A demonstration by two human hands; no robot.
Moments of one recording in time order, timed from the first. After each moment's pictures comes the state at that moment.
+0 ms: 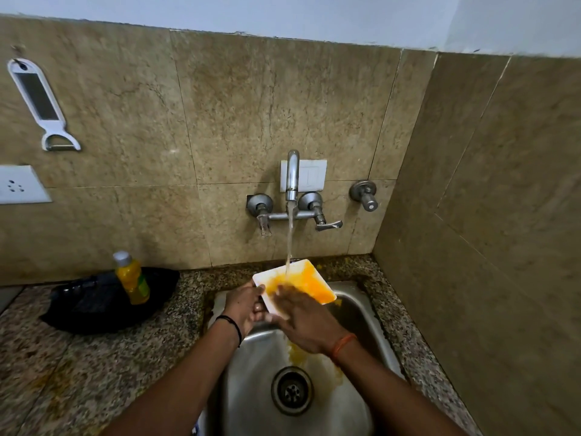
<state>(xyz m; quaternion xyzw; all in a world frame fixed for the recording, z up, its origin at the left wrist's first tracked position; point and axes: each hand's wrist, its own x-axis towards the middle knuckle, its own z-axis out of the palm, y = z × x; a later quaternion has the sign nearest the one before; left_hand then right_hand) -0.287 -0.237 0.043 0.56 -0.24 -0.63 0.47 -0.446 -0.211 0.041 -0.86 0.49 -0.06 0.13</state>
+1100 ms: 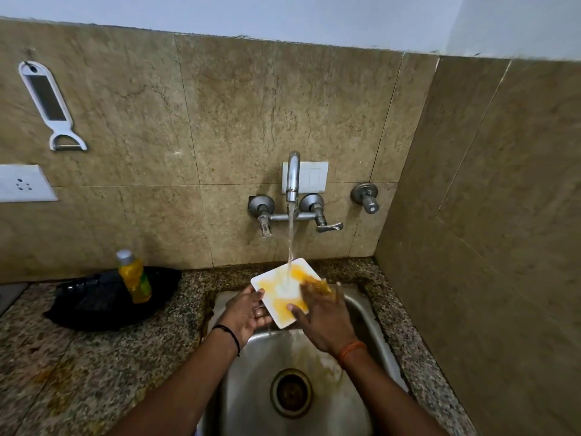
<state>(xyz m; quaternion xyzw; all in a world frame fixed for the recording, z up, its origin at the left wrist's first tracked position) -0.286 -0.229 0.032 0.49 -0.20 -0.68 0.51 -0.468 -0.210 0.042 -0.80 0.60 -0.05 0.03</state>
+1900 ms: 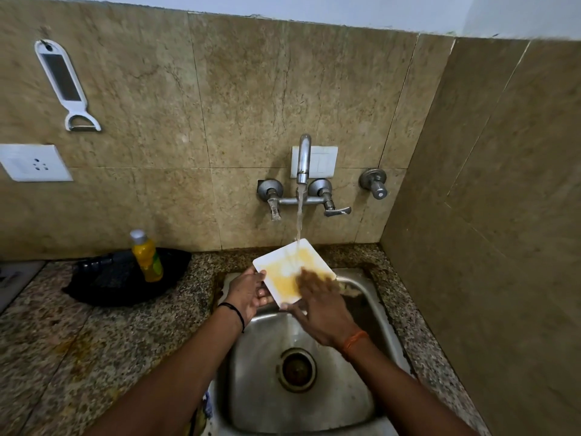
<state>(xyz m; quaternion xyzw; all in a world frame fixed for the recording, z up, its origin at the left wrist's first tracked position) -0.276 -0.221 0.032 0.52 -0.22 -0.65 0.51 -0.458 -0.190 0.031 -0.85 0.53 -0.07 0.03</state>
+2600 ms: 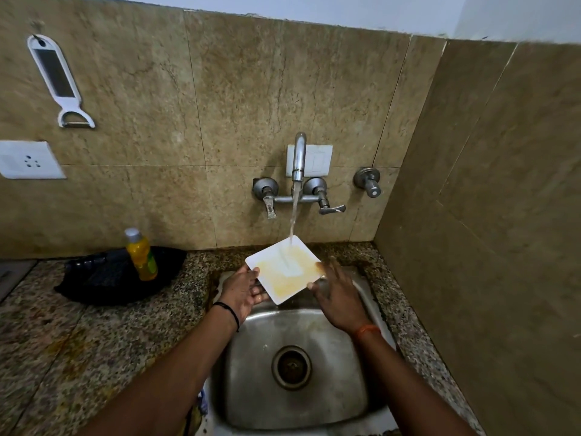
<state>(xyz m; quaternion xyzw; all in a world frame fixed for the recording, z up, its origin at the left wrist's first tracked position) -0.275 -0.217 0.035 0.50 -0.20 -0.66 0.53 -0.492 -0.201 0.033 -0.73 0.62 -0.21 0.19</state>
